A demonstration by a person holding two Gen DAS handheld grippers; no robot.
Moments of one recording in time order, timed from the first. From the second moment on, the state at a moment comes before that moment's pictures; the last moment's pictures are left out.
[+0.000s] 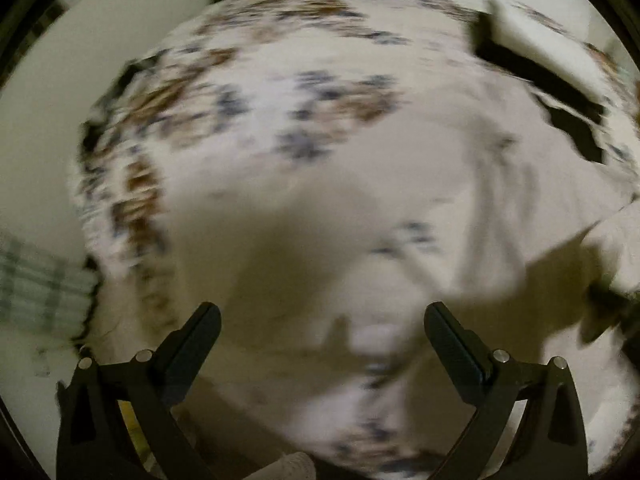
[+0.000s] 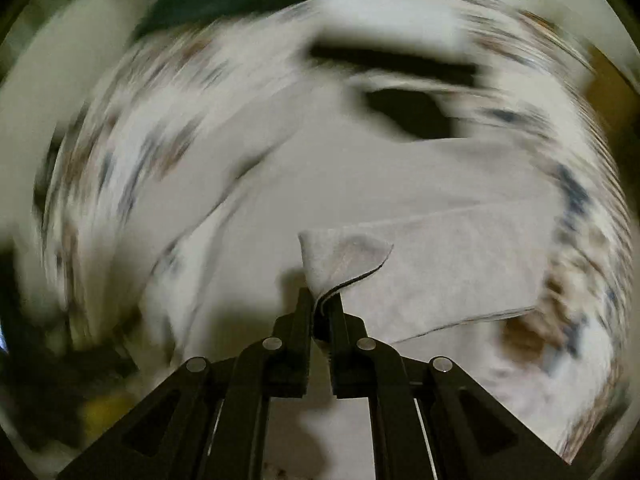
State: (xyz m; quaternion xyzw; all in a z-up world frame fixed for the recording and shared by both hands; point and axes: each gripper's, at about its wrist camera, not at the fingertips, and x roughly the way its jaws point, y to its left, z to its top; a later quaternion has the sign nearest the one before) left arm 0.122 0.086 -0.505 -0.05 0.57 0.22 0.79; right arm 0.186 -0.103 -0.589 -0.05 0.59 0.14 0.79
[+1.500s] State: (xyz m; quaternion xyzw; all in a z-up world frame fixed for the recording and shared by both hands) left arm 0.134 -0.003 -0.439 -0.05 0.50 -0.04 0.87; right arm 0.118 -0.274 -0.665 0.18 0.71 -0.02 0.68
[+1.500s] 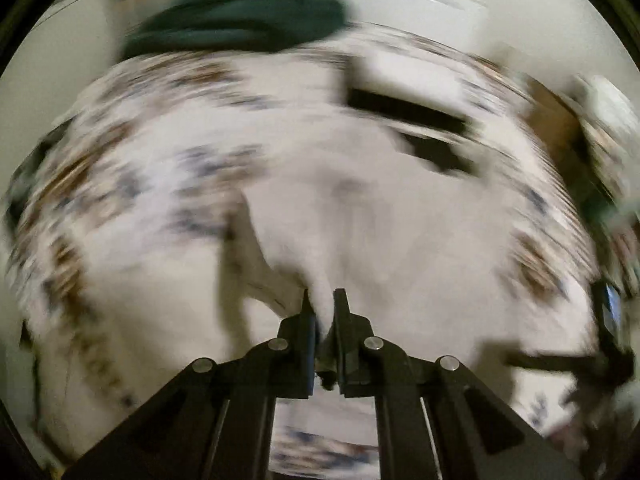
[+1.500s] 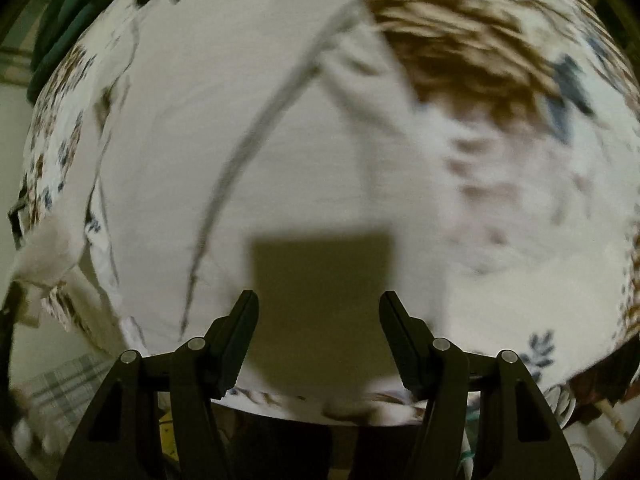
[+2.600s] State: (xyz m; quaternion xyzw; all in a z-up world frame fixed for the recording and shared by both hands) left arm 0.104 0.015 -0.552 -0.05 0.66 0.06 0.75; right arm 0.082 -0.363 -0.695 0.19 0.75 -0.01 0.64
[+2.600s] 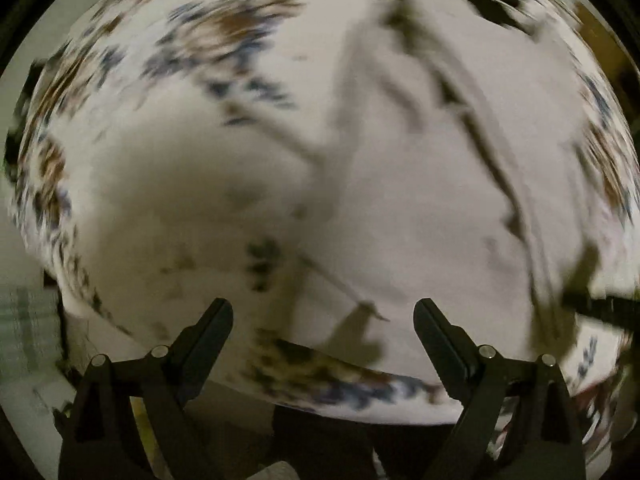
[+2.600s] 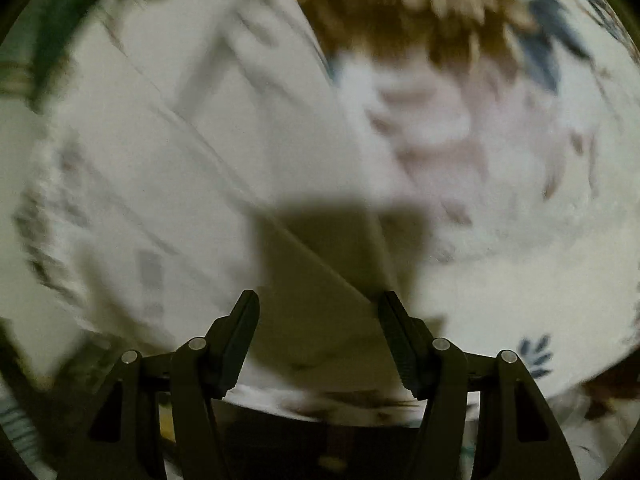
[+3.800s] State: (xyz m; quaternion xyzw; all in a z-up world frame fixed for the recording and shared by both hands) left arm 0.202 0.071 -0.486 -0.32 0.59 -0.03 0.74; right arm 0.128 -0.474 -0.598 0.45 0.64 0.05 0.63
